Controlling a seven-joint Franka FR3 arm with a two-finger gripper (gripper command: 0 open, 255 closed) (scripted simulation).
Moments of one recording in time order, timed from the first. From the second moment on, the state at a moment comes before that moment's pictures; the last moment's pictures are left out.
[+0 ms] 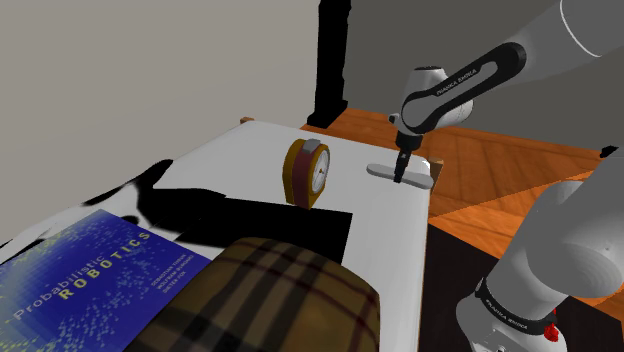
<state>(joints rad) 0.01 -0.24 -0.50 -2.59 -0.20 2.38 -0.63</state>
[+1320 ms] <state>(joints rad) 0.00 -0.32 -0.48 -2.55 -0.22 2.25 -0.61</state>
